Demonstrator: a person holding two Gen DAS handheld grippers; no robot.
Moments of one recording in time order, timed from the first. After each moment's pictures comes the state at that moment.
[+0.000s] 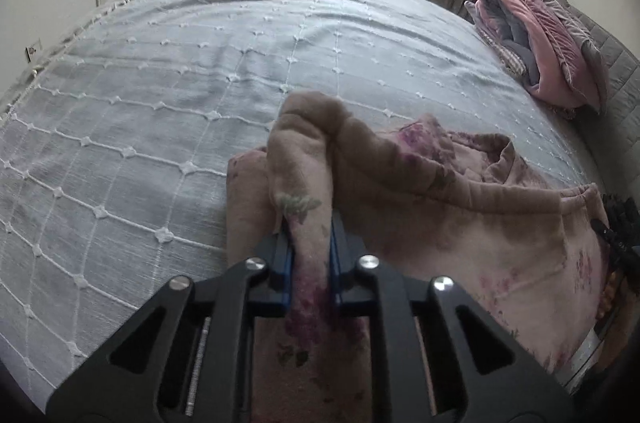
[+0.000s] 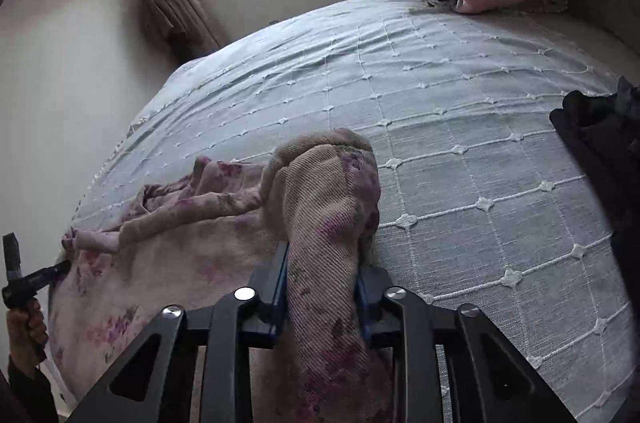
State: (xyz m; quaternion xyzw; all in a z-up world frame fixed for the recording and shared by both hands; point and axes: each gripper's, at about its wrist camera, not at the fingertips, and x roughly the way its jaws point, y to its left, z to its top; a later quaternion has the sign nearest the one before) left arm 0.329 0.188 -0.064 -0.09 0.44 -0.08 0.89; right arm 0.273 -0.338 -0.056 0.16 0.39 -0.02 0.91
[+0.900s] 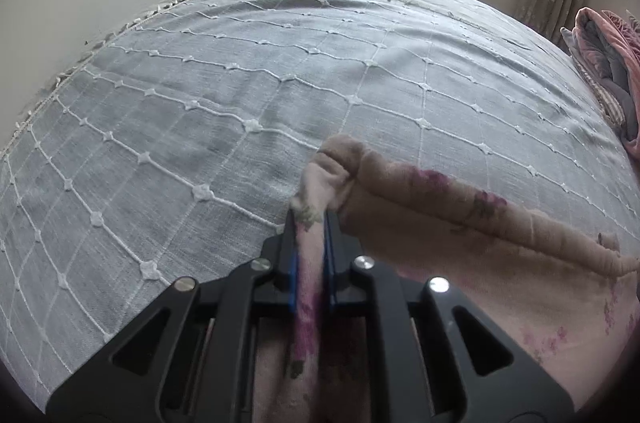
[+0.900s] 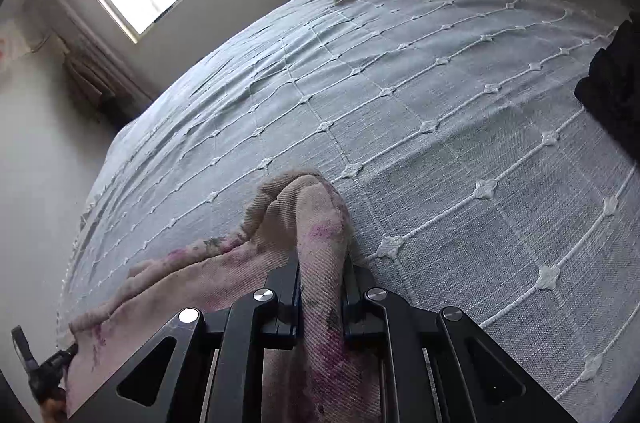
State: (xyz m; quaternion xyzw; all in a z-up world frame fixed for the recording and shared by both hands) left arm 0.468 0.143 -0.117 -0.09 0.43 0.10 0.89; right arm 0.390 -0.390 -0.114 0.28 0.37 -0.14 0.88
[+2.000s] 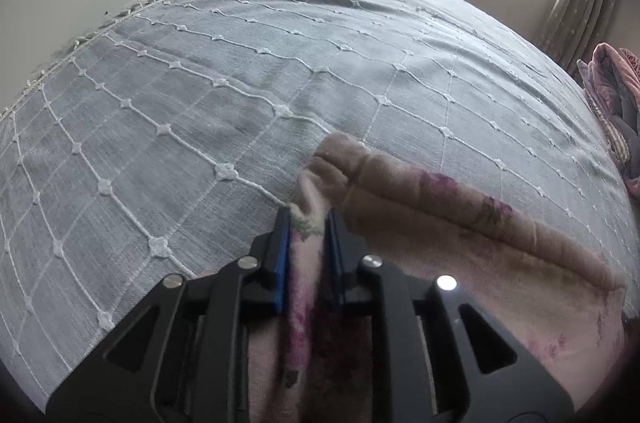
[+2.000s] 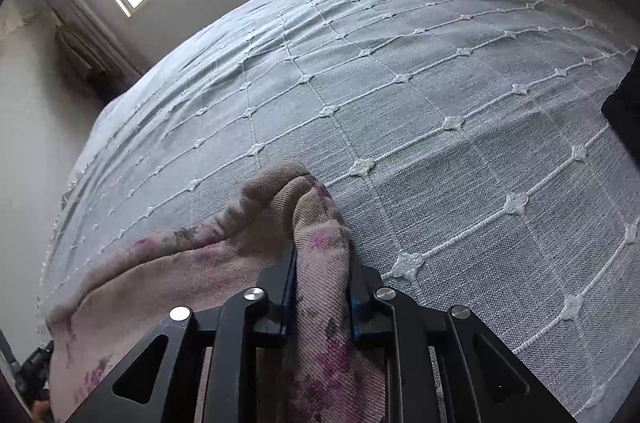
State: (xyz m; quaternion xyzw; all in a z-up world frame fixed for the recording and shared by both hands) left arm 0.462 0.158 -0.124 -0.14 0.44 0.12 0.88; right arm 0.426 -0.381 -0.125 0.24 0.42 -0.14 0.86
